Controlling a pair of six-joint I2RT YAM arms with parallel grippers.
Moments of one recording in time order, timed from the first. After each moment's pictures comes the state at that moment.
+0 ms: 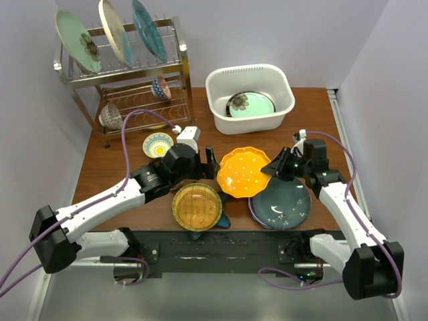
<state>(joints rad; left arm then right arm) -0.87 1.16 0.91 -0.30 -0.26 -0.65 0.14 1.00 0.68 -0.40 -0.48 0.64</state>
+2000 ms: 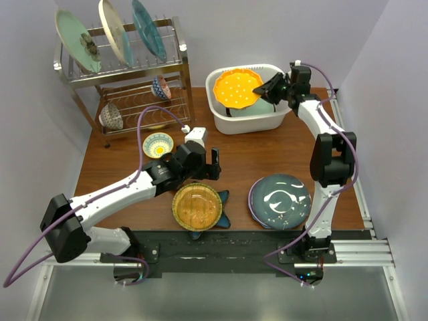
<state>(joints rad) -0.87 1.29 0.98 -0.39 -0.27 -0.62 0.07 2.08 1.77 -0.14 -0.46 0.87</state>
